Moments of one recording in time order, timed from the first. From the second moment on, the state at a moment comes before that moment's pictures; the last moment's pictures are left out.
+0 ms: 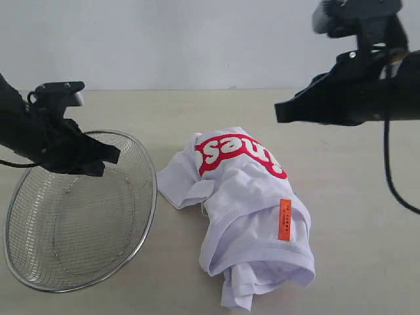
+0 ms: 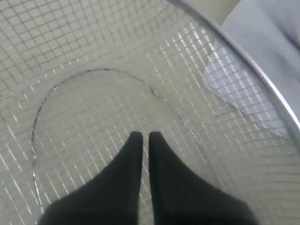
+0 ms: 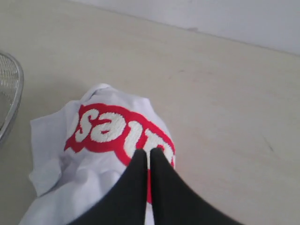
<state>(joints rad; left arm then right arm) -0.19 1.78 -0.96 -0.51 0.40 0.45 0.29 1.34 -0.81 0.15 0.14 -0.14</state>
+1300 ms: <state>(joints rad) 0.01 2.45 -1.99 0.04 0.60 0.22 0.41 1.53 -0.83 0.15 0.35 -0.36</state>
